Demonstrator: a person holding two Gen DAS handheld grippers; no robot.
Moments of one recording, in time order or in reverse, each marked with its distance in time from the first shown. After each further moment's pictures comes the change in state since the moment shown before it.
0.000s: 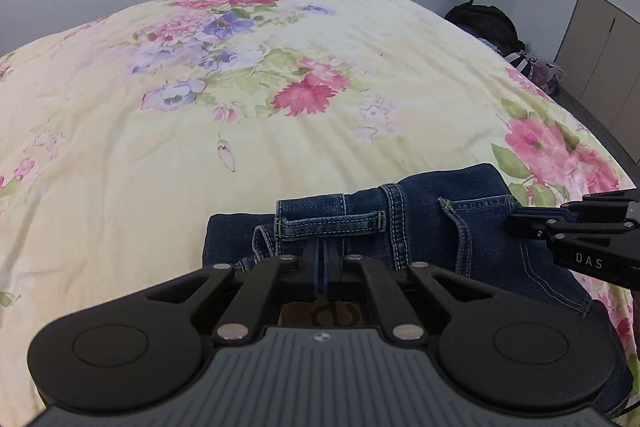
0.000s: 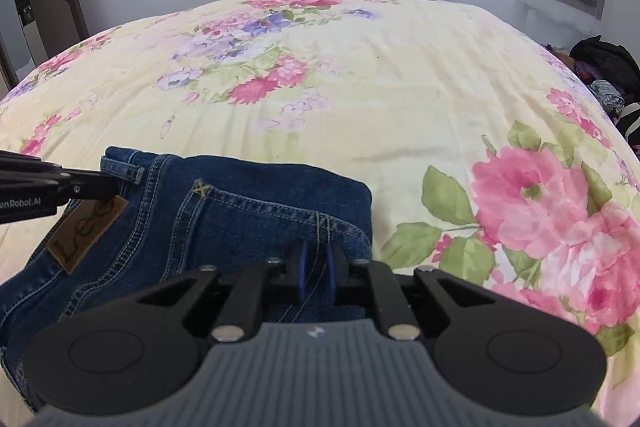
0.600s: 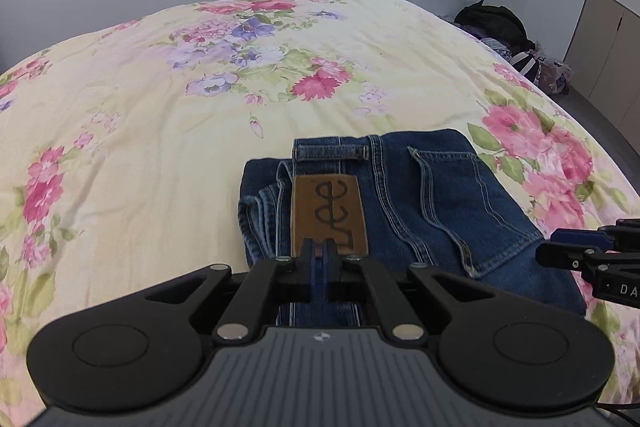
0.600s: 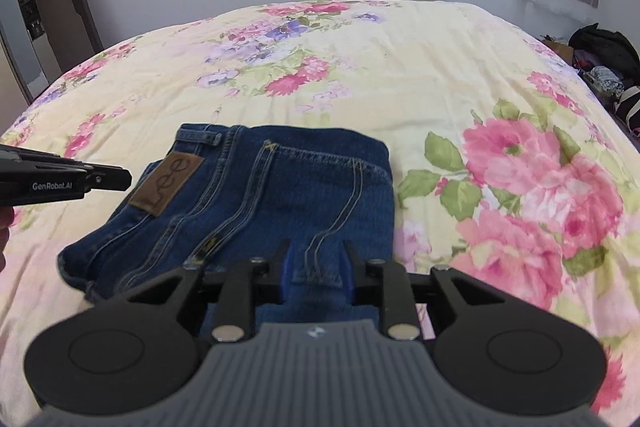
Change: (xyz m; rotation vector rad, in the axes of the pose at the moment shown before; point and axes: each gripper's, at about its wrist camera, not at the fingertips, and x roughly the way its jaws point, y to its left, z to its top) left arm -0.097 -0.013 -0.047 -0.010 -0.006 0.054; right arm -0.100 0.021 -0.051 0.061 -0.017 0.054
